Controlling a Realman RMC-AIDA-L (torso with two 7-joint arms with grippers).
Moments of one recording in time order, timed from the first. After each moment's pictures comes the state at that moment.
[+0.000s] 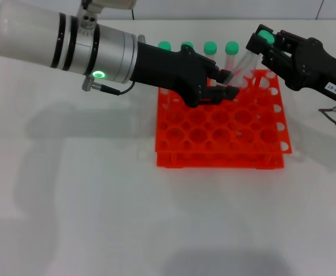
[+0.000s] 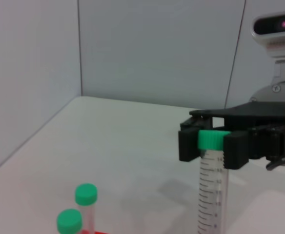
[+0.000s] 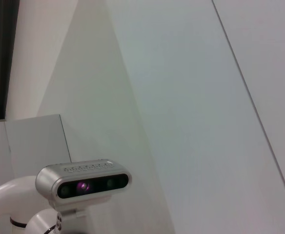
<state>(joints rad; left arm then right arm) -0.91 -2.08 1.04 0.60 1.95 1.38 -1.50 0.63 2.02 -0.76 -0.19 -1.37 -1.63 1.02</state>
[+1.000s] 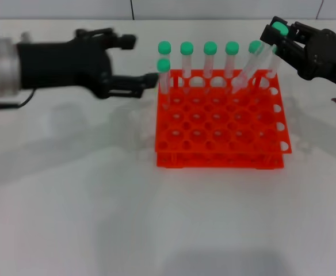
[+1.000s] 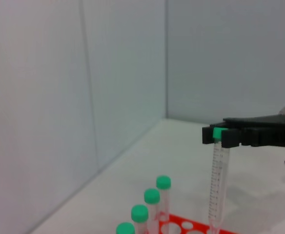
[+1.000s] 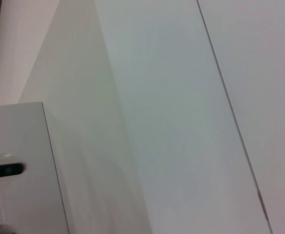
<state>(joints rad) -0.36 -2.08 1.10 1.30 1.80 1.44 -1.72 0.61 2.00 -0.76 -0.25 -1.37 -1.57 1.05</state>
